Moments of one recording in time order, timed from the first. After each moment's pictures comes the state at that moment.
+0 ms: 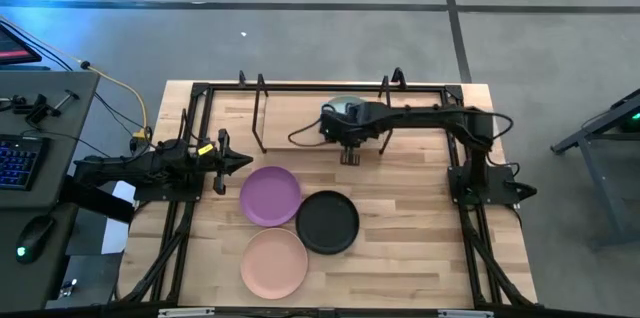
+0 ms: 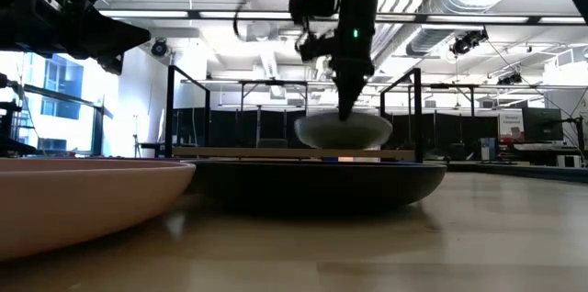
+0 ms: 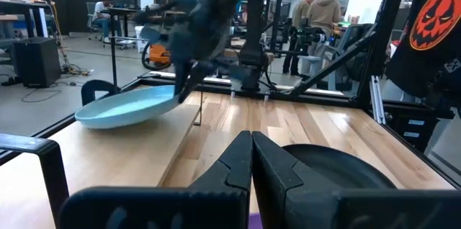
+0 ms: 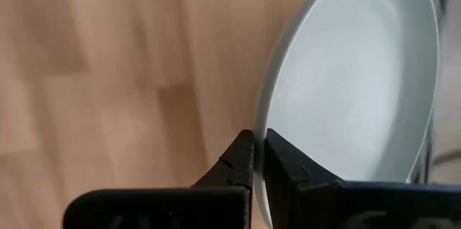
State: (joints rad) left arm 0.04 0.01 0.01 0.02 -0.04 -0.08; right arm -0.19 1.93 1.59 -1.02 0.27 -0.12
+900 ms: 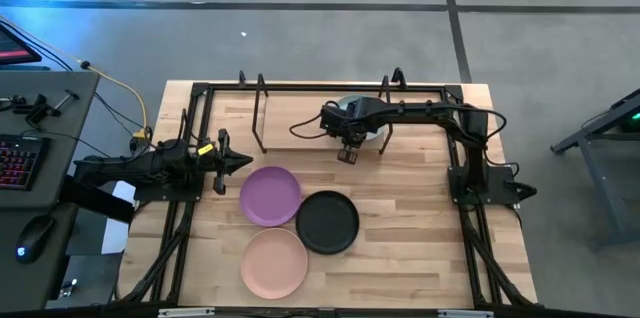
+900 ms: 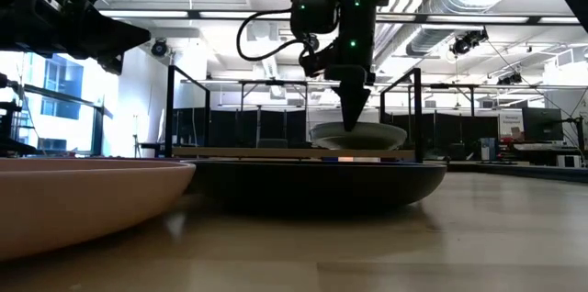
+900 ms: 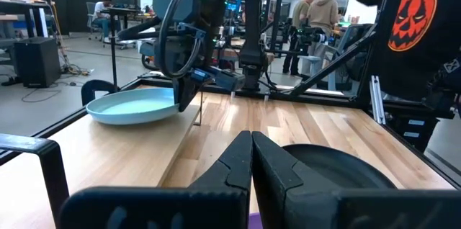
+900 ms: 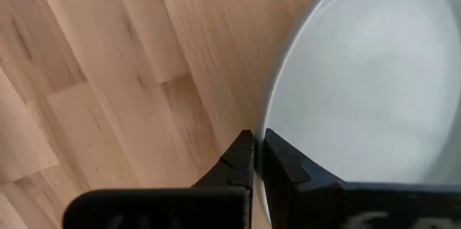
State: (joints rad) left arm 0.04 0.01 0.01 0.02 -0.04 -0.08; right arm -0.24 1.96 1.59 -1.04 0.18 0.07
